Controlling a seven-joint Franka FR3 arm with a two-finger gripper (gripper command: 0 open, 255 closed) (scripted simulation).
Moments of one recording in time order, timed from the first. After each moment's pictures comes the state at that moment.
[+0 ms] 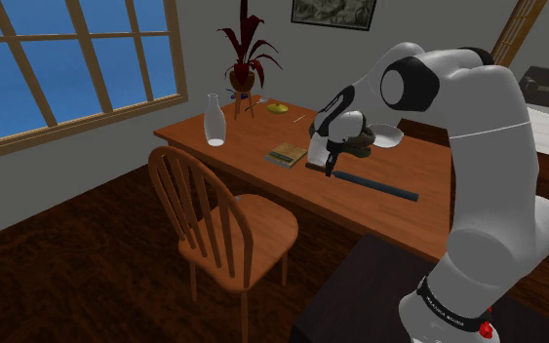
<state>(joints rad) -0.32 0.63 -0.30 -1.83 0.27 2.38 -1.06</state>
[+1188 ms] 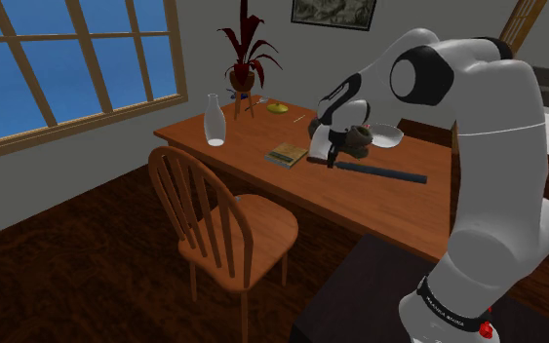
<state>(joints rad) -0.30 0.55 -0.33 -1.83 0.24 2.30 -1.04</state>
